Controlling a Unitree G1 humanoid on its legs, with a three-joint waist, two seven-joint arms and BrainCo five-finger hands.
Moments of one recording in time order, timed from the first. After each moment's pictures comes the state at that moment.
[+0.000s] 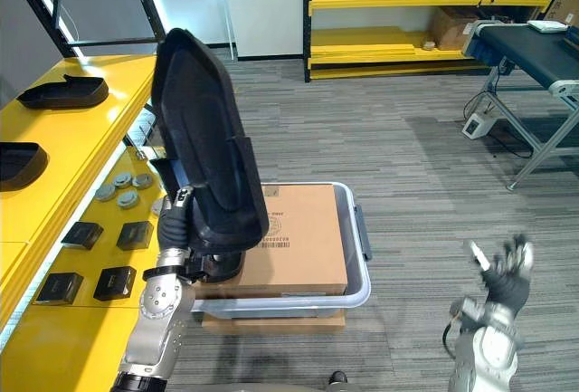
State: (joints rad) left arm 0.19 0.04 -0.04 -0.19 -0.13 -0.21 0.18; right arm 0.31 -0.14 -0.47 0.57 0.22 -0.17 -0.08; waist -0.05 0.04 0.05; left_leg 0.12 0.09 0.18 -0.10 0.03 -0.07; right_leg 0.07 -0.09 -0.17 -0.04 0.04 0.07
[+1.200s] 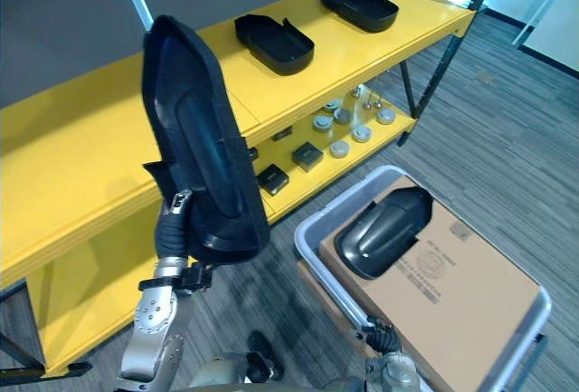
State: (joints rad) left arm 0.09 0.05 -0.26 -0.16 -0.16 -0.22 0.16; right arm 0.12 -0.08 -0.12 0.76 -0.06 -0.07 -0.06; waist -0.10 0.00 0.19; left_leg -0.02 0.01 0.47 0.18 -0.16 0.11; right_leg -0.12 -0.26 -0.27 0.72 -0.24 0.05
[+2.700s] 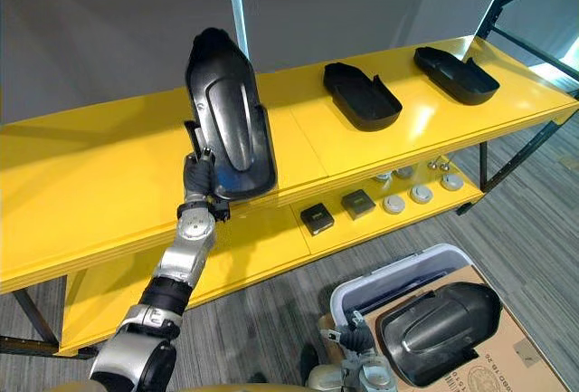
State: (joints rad) left arm -0.63 0.09 -0.02 0.61 -0.08 0.00 0.46; right arm 0.17 -0.03 0.01 0.71 -0.06 -0.07 -0.04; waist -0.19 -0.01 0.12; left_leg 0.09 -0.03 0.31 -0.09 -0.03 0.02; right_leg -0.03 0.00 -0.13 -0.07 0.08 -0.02
